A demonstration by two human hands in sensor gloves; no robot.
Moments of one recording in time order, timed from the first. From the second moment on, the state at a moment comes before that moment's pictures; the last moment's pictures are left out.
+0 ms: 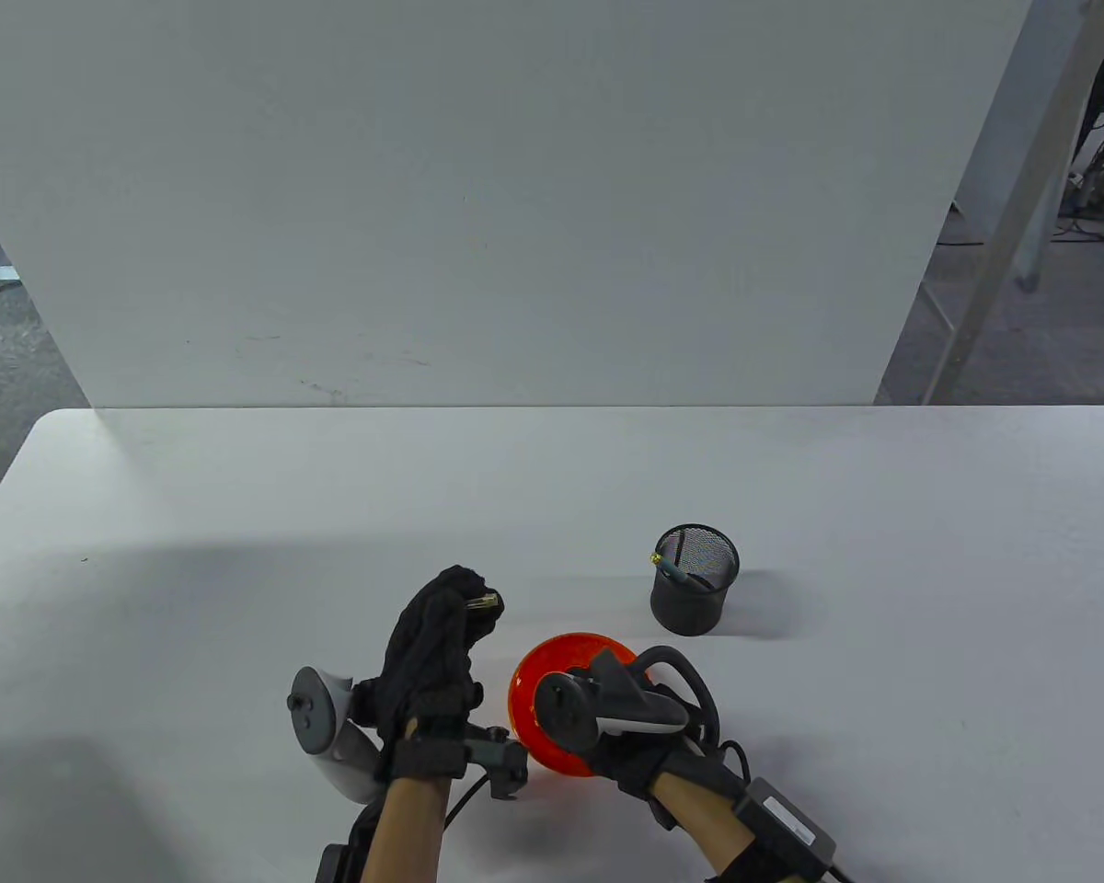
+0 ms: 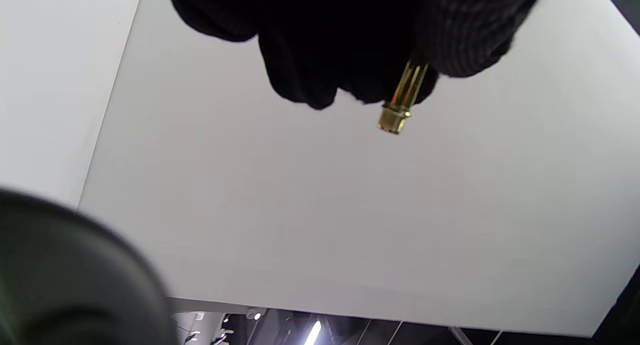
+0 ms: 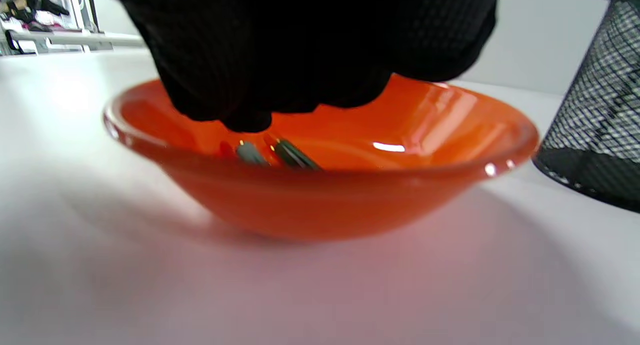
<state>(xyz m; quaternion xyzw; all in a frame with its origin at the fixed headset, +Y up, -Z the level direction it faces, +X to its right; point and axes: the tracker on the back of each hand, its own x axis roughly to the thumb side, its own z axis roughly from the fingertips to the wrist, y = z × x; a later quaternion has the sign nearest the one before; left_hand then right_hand) -0.170 -0.685 -0.360 0.13 -0.10 0.84 0.52 0.026 -0.710 -0.374 -0.30 -0.09 -0.95 0.06</state>
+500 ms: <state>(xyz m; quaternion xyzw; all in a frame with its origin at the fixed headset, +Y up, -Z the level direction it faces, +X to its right) -0.174 -0.691 -0.362 0.13 -0.10 0.84 0.52 0.020 -0.721 -0.370 -0.30 -0.08 -0.94 0.12</state>
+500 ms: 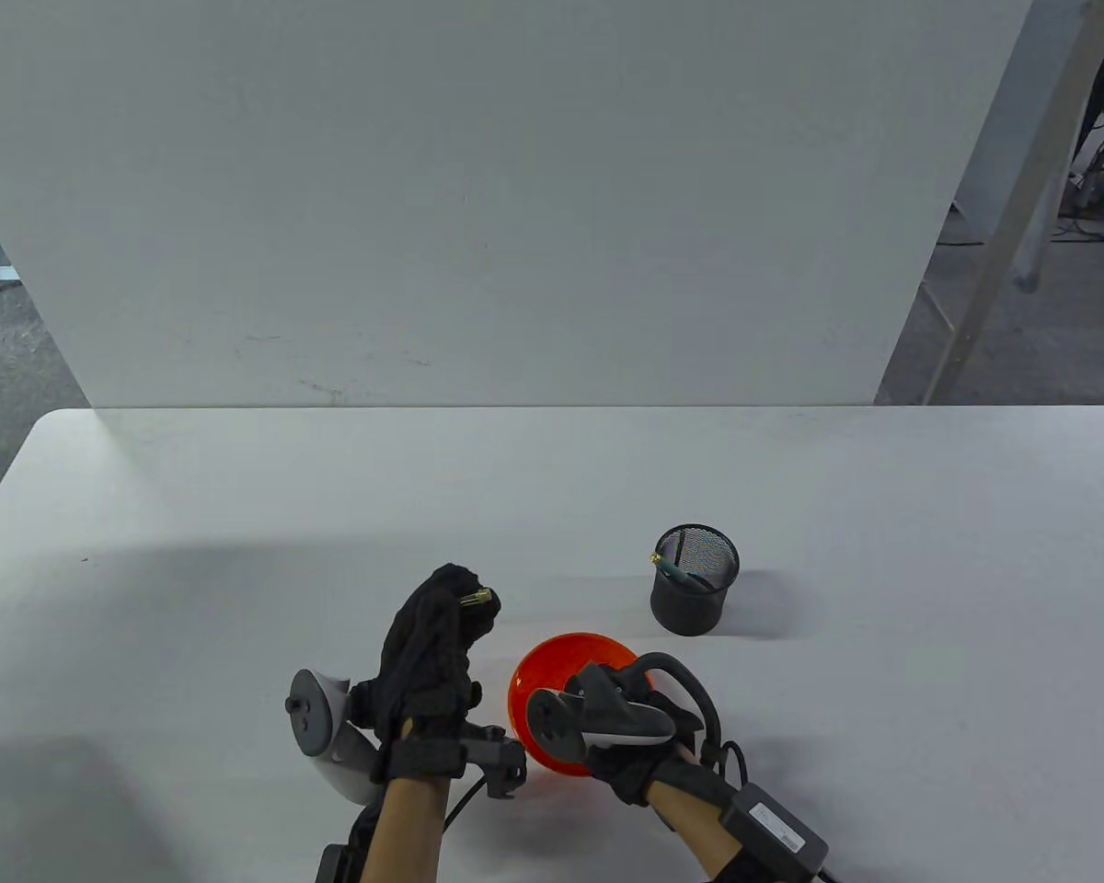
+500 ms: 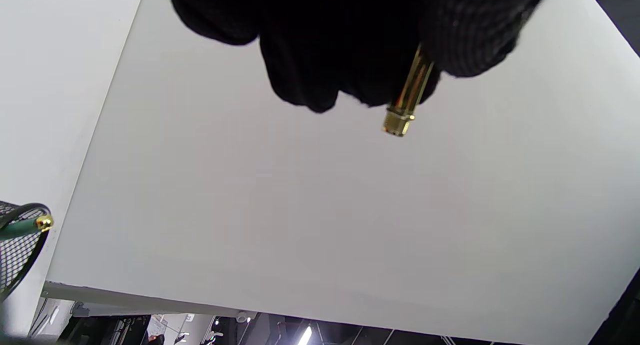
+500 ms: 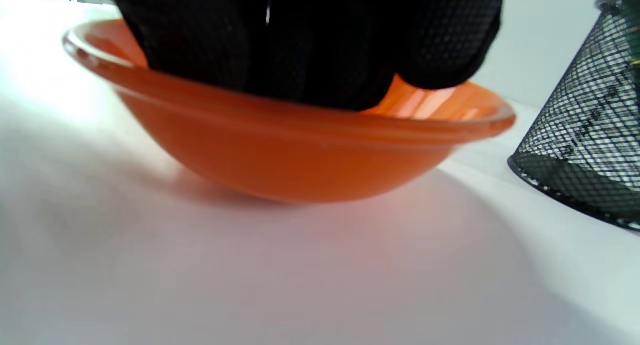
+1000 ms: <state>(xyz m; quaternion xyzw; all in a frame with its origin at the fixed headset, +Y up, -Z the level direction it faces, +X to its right) -0.174 -0.693 -0.364 0.13 -0.11 0.84 0.52 0.007 -0.725 -0.374 -0.28 -0.10 -0.94 0.16</state>
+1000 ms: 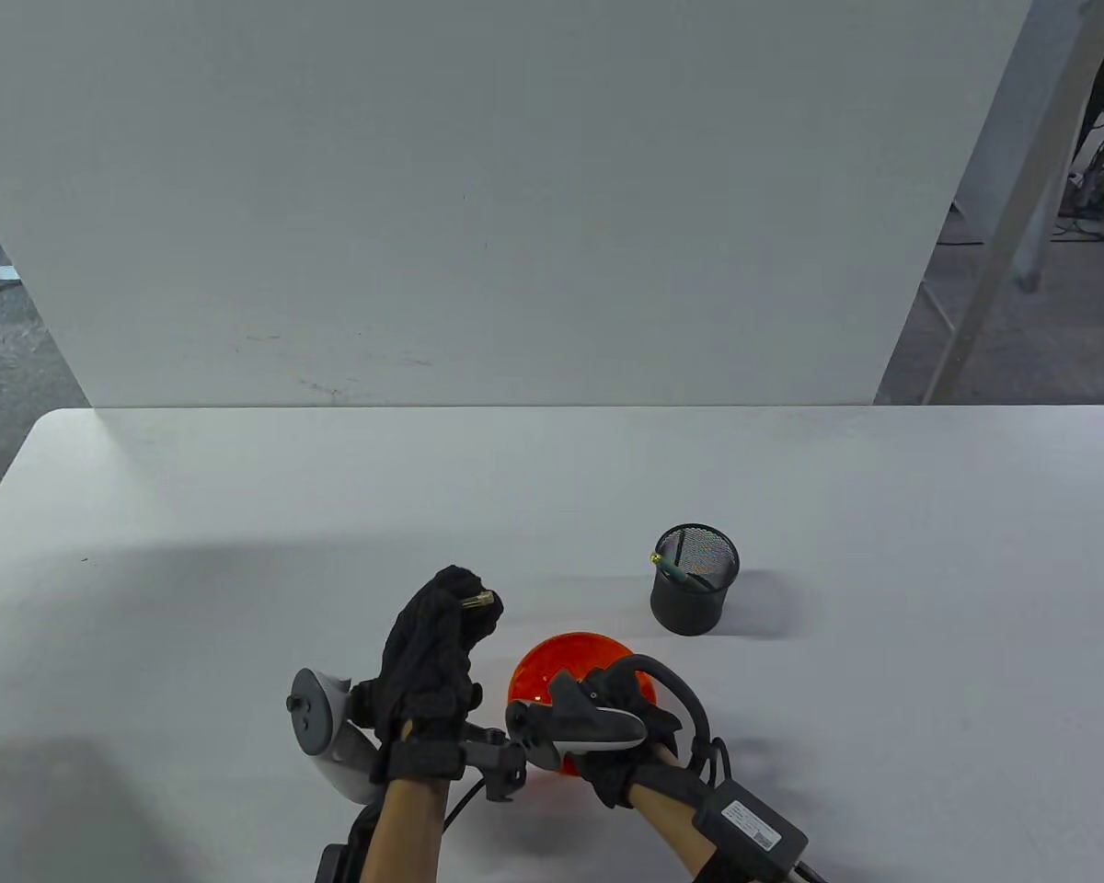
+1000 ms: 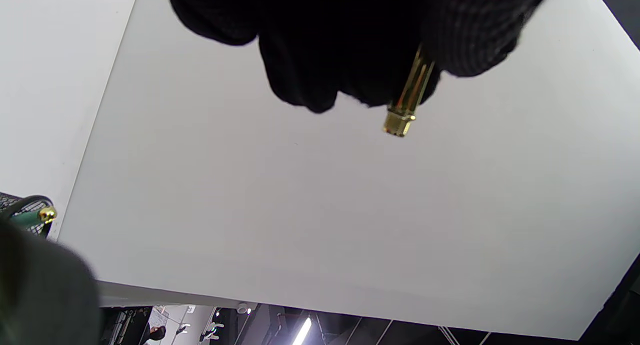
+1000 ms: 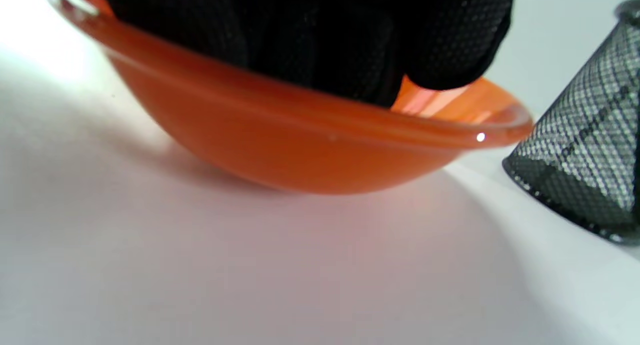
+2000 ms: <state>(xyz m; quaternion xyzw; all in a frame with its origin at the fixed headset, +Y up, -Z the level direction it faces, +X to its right) -0.175 -0.699 -0.363 0.12 -0.11 0.85 0.50 0.046 -0.642 -0.364 -0.29 -0.01 -0.96 -0.05</state>
